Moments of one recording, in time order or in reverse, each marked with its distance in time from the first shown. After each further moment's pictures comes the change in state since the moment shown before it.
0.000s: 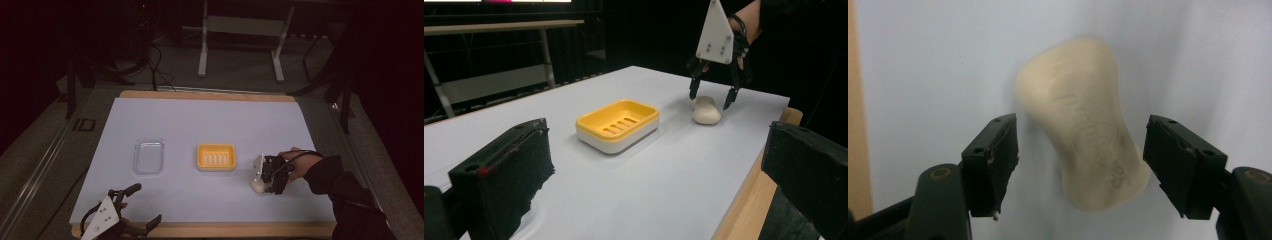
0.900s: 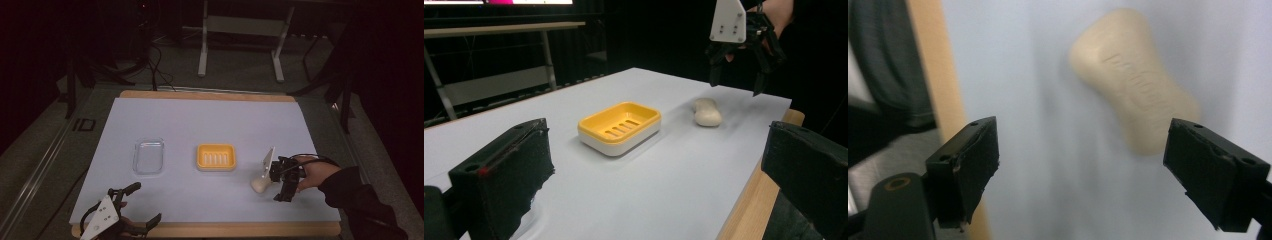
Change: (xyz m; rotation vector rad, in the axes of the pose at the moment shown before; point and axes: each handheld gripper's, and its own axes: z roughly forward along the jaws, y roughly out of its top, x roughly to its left) left arm 0.001 0.002 0.000 -0.006 0.002 0.006; right arm 0.017 -0.014 -0.032 -0.005 0.090 0.231
